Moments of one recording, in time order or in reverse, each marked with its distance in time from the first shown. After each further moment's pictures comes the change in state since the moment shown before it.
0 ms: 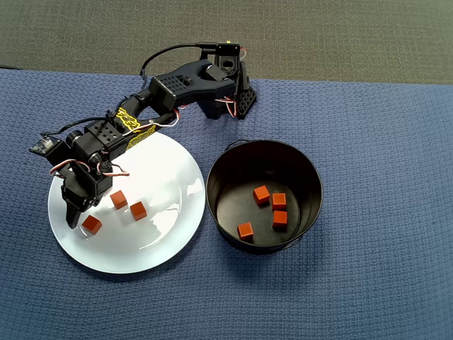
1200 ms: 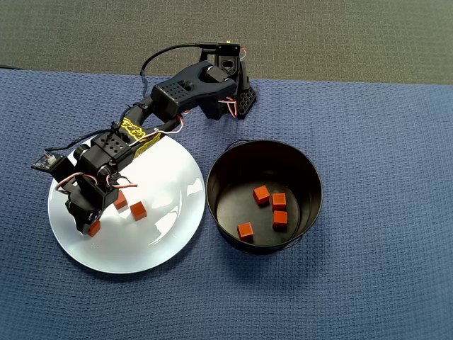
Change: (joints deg) arm -3.3 -2.1 0.9 -6.9 -0.6
